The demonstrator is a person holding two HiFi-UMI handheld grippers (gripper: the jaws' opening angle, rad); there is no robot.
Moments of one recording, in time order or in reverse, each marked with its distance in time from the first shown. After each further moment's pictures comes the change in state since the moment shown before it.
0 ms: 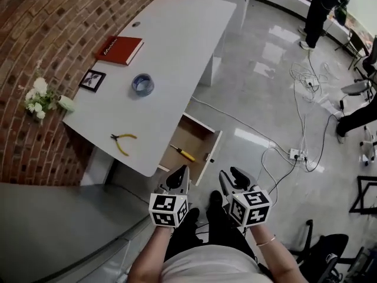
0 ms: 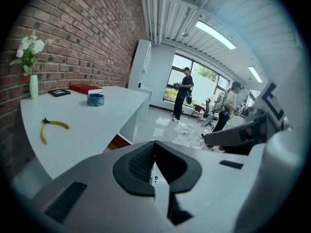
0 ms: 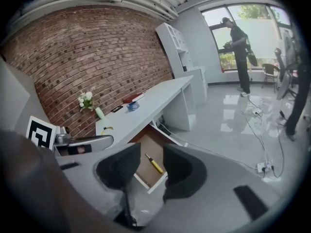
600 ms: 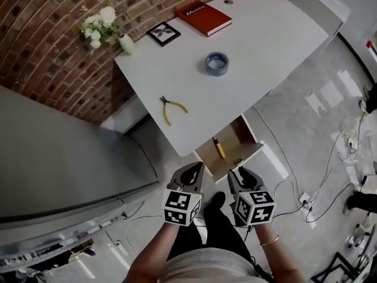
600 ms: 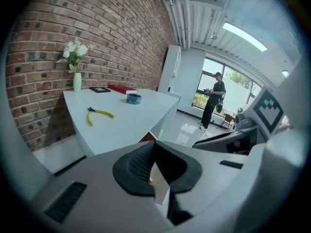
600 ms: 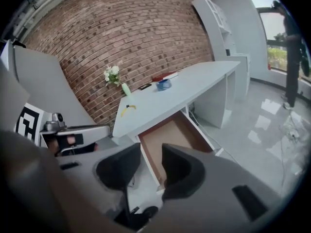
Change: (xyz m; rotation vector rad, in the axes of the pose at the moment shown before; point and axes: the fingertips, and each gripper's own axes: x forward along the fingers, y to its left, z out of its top) left arm -0.037 0.059 -0.018 -0.193 -0.058 0.324; right arm 0.086 0.060 -0.013 -0.272 0.238 0.305
